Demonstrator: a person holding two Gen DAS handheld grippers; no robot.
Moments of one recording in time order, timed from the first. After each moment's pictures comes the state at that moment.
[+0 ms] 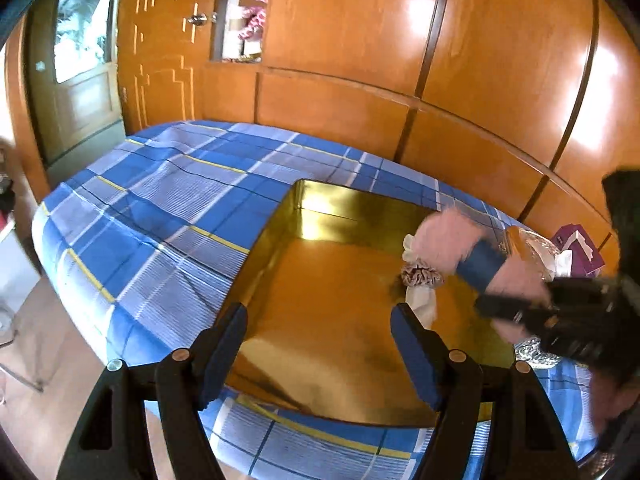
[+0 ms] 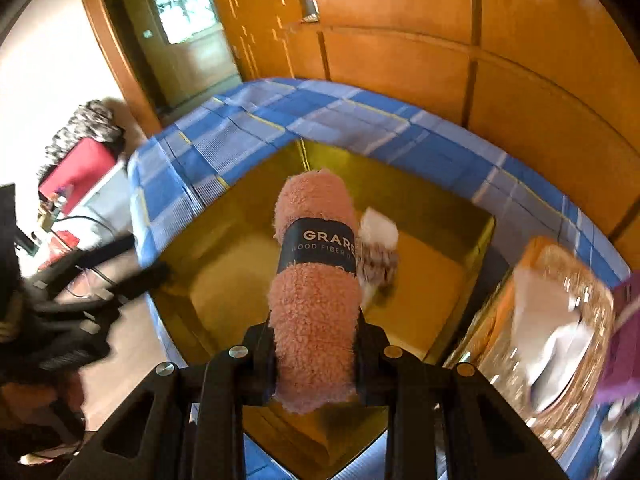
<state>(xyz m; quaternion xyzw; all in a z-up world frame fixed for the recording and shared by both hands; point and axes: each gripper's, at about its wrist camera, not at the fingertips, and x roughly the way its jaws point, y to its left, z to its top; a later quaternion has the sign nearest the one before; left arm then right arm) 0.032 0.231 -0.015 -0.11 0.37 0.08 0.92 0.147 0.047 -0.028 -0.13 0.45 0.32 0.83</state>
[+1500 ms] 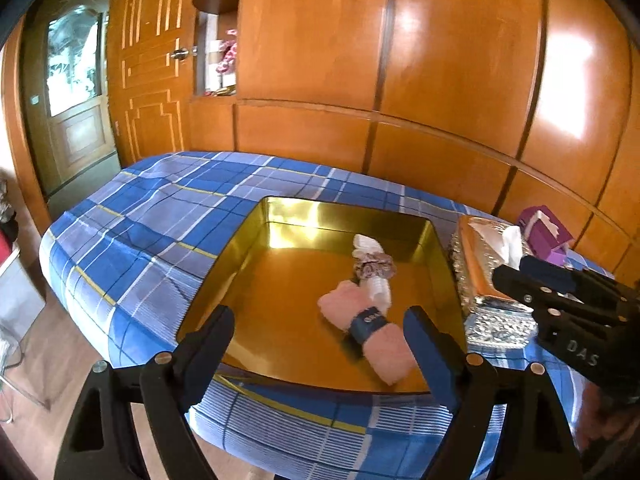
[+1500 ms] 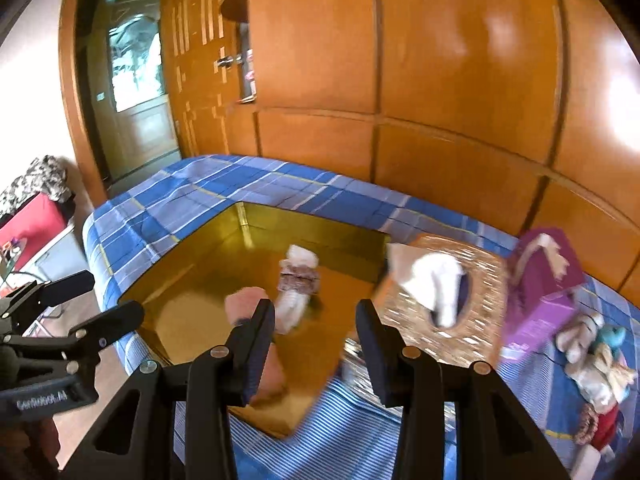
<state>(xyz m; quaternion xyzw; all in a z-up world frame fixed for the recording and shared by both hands) -0.005 0.169 0.004 -0.07 0.33 0.06 0.94 0.070 -0.018 0.009 -0.08 0.31 0.19 0.93</state>
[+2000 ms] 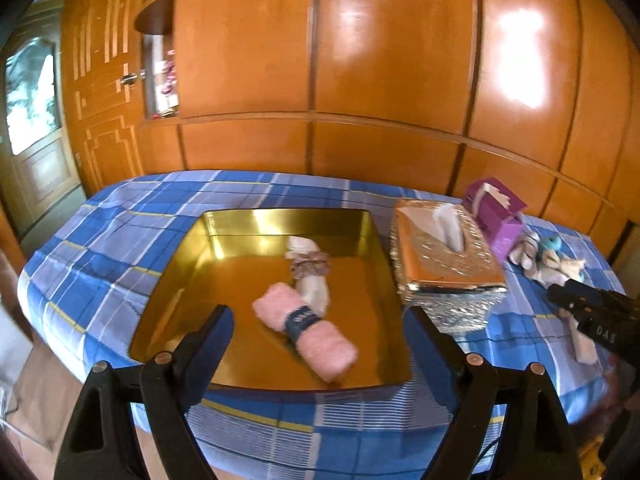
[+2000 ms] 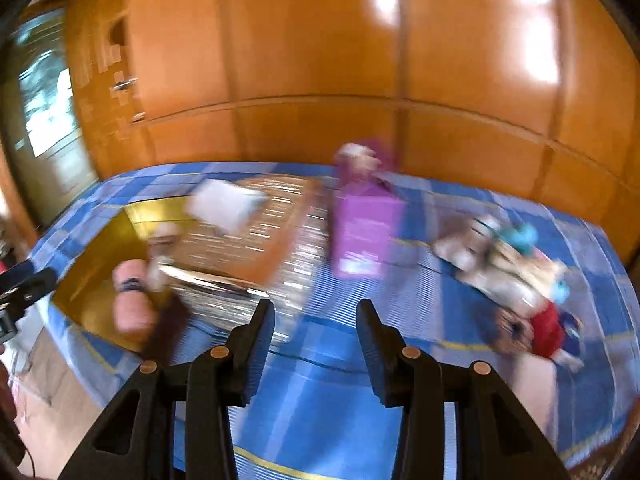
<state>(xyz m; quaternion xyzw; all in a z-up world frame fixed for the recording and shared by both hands) -0.003 0.112 0.010 -0.02 0.33 -0.01 0.95 0.036 -0.181 -0.011 0.00 0.34 0.02 0.94</state>
